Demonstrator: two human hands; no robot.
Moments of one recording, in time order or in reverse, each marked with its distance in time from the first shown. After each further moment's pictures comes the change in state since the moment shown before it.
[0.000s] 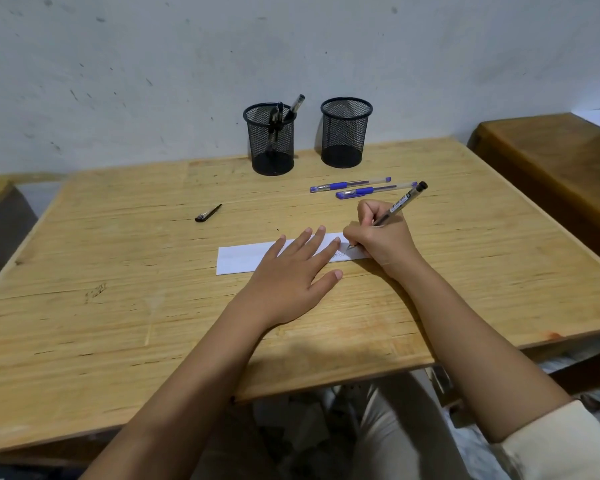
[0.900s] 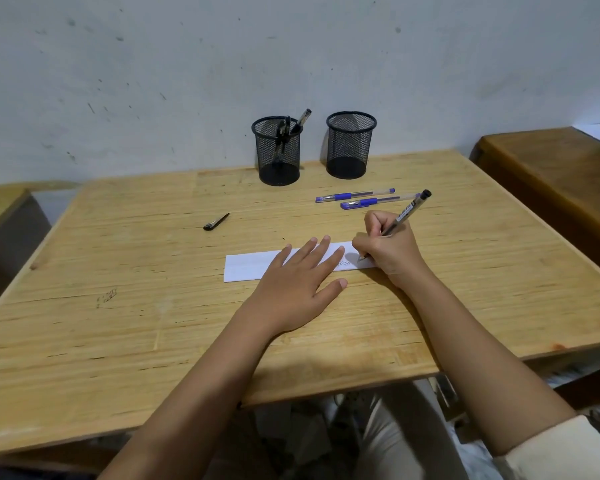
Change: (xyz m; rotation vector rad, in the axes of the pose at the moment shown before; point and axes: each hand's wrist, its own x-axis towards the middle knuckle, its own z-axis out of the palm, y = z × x) left_hand 0.000 -0.001 0.004 -0.008 0.033 0.004; right_hand -0.002 0.000 -0.003 0.001 0.022 -0.008
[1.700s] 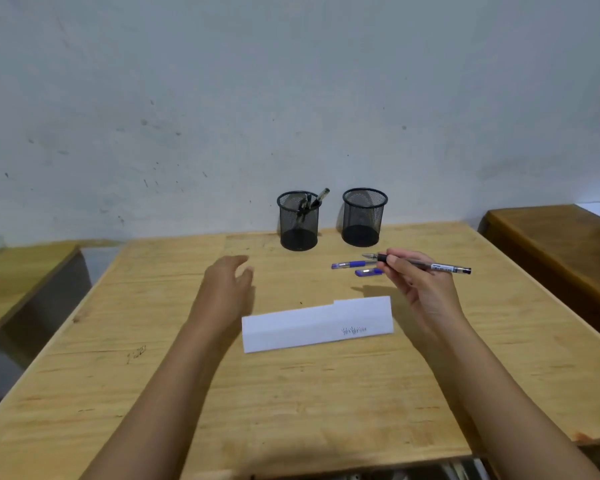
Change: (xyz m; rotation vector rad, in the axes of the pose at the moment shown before) left_hand -0.007 -0.088 -0.071 -0.414 0.610 -0.468; right_hand 0.016 -0.033 -0.023 0.725 0.084 0.094
